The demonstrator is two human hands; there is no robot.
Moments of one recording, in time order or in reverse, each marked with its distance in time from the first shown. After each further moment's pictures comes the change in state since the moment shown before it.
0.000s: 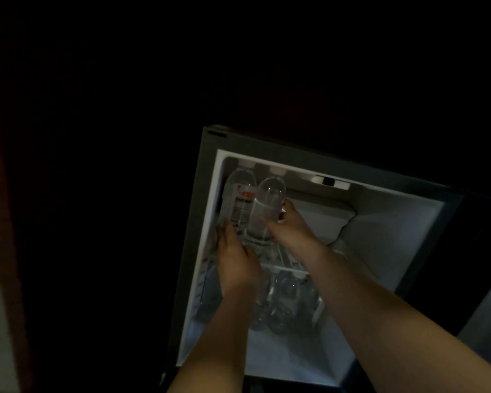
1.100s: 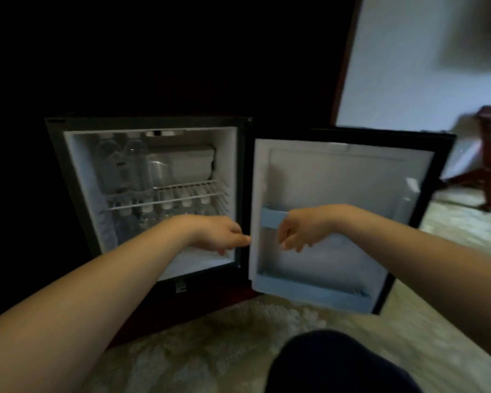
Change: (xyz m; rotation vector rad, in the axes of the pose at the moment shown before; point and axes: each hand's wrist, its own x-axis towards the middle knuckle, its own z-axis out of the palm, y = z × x) left_hand -0.223 0.179 -0.027 0.891 -1.357 0.284; right_hand -0.295 0.041 -0.252 -0.756 -0.595 0.280
